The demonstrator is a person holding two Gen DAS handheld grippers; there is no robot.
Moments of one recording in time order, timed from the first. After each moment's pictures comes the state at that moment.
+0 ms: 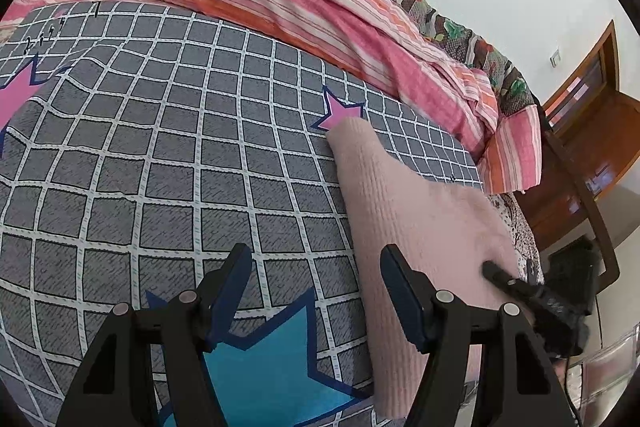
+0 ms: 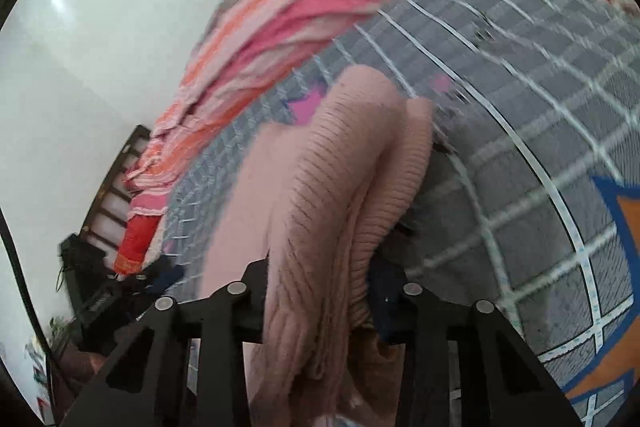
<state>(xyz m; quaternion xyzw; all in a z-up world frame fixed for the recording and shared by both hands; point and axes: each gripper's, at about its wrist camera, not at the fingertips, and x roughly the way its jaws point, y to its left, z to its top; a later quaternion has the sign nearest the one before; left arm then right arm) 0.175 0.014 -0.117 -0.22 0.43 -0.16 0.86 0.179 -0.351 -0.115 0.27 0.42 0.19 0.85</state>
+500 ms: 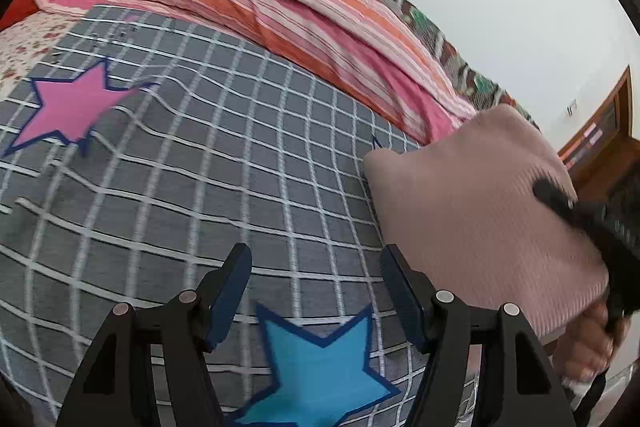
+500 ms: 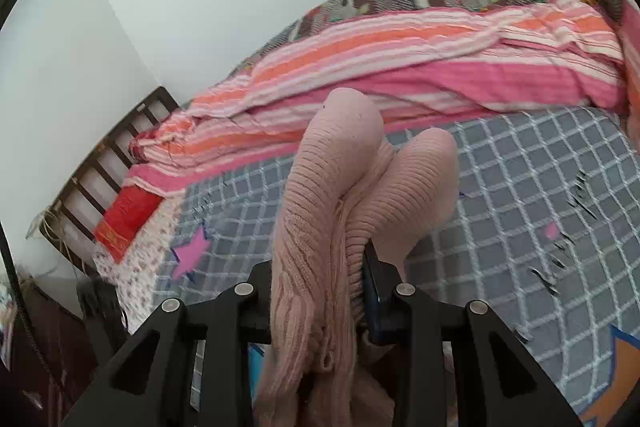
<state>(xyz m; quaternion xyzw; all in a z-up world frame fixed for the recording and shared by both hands) 0.151 0.090 -0.103 -0.26 0.39 -0.09 0.88 0.221 -0.214 0.006 0.15 0.39 0.20 0.89</state>
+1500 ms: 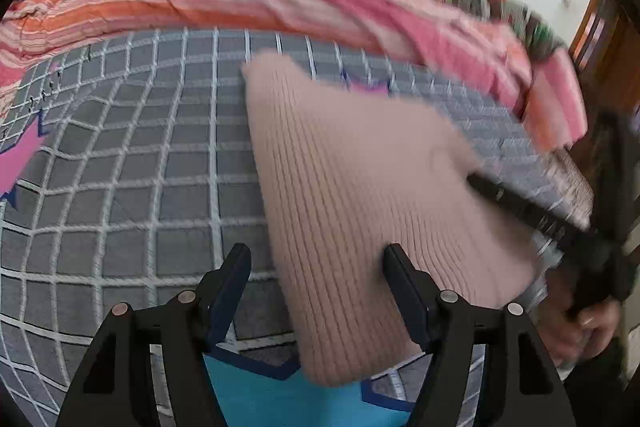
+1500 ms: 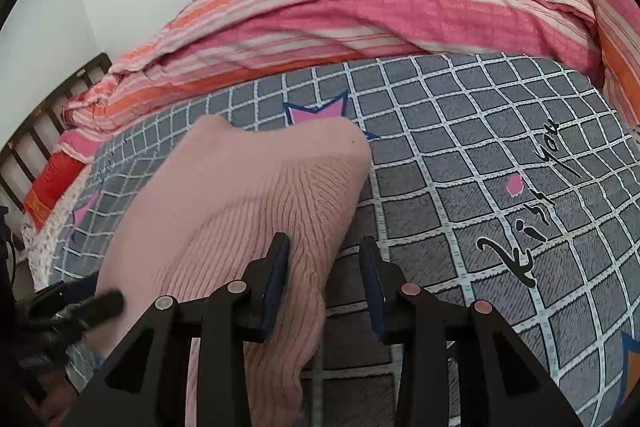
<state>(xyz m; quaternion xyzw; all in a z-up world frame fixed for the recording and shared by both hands) 0.191 -0.022 -0.139 -0.09 0.45 -0.11 0.88 0.244 -0.266 -0.127 0.07 0.41 0.11 0.90</state>
